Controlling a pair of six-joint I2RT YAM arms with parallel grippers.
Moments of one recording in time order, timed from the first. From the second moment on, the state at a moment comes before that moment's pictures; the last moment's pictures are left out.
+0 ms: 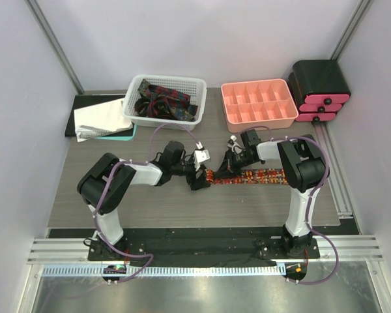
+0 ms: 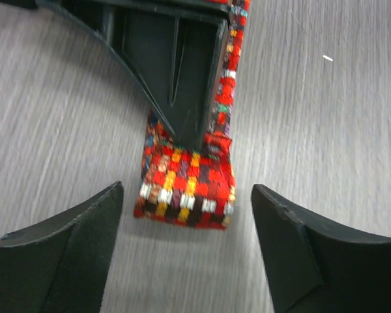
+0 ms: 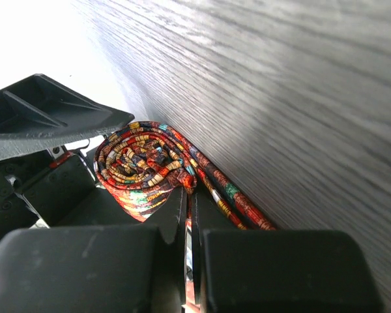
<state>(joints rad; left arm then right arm) -0.63 1.80 0.79 0.40 0.70 0.32 0.30 1.99 1.01 -0.21 -0.88 0.57</state>
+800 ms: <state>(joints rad) -0.72 1.84 0.91 0.21 0.54 0.40 0.35 1.99 1.01 -0.16 -0.86 0.62</state>
